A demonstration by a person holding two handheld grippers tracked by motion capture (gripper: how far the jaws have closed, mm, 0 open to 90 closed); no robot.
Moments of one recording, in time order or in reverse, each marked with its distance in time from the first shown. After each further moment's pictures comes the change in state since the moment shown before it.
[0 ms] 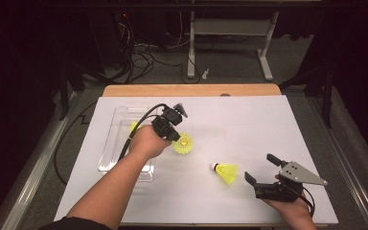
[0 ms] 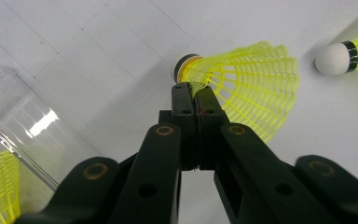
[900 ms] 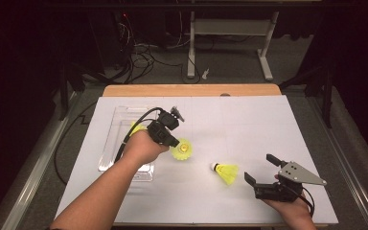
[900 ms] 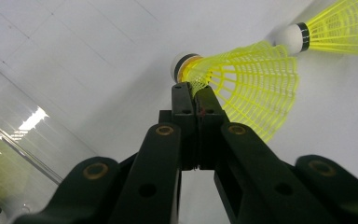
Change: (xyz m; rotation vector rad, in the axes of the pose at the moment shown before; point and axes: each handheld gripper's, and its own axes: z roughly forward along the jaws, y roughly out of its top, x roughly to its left) left arm -0.008 -0.018 -0.013 -0.016 -0.080 0.012; right arm 0.001 0.000 0.000 0.004 0.003 -0.004
